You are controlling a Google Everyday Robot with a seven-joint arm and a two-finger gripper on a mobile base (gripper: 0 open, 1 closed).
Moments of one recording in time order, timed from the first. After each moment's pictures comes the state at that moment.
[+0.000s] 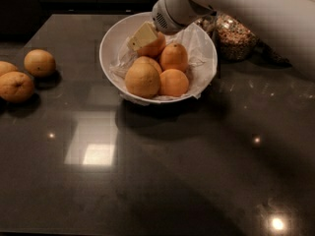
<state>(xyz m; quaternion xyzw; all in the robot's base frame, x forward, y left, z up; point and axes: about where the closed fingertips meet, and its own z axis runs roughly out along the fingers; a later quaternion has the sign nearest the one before) 0.690 -0.005 0.951 -0.37 0.83 0.08 0.41</state>
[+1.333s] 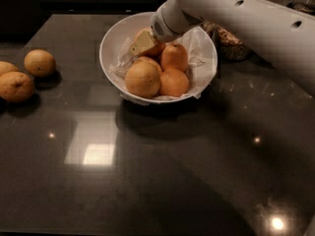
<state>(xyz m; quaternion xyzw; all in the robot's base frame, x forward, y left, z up) 0.712 -0.002 0.918 -0.35 0.85 0.09 0.39</state>
